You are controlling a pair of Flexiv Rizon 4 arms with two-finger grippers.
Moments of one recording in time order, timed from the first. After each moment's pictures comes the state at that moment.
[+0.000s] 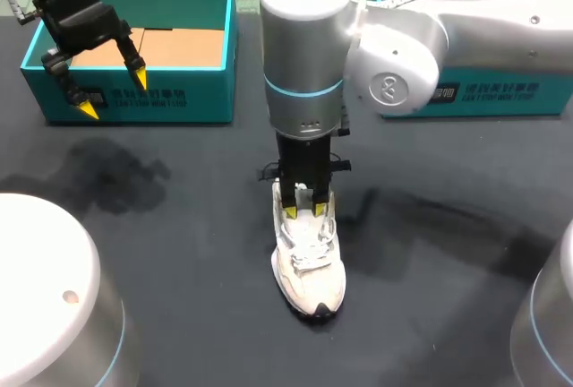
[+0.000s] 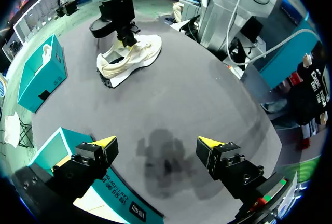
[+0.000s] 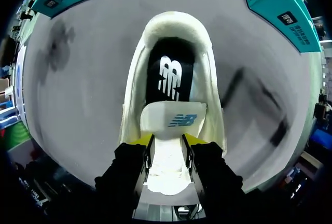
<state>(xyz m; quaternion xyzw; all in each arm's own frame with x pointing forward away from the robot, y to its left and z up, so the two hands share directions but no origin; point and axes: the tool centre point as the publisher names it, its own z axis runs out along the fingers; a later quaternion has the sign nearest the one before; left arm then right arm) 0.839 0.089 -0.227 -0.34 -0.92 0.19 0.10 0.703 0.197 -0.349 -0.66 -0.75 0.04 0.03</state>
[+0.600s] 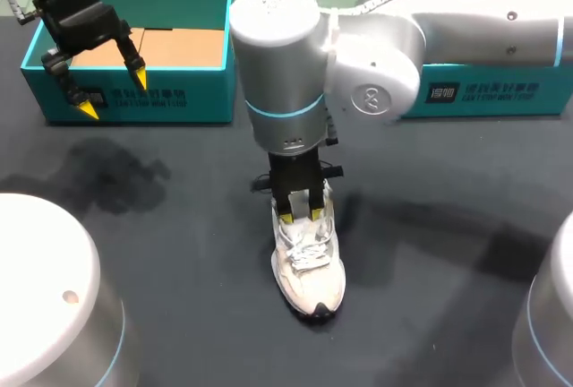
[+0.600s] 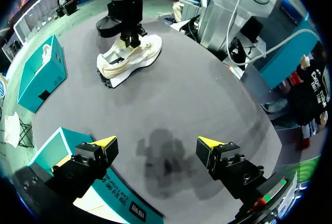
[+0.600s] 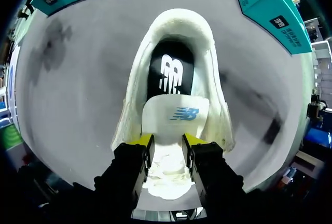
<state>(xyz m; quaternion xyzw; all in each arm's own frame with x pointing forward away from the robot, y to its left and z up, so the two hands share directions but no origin) 0.839 0.089 -0.227 -0.34 -0.92 0.19 0.10 0.698 0.202 -0.357 -0.66 -0.75 0.04 -0.01</state>
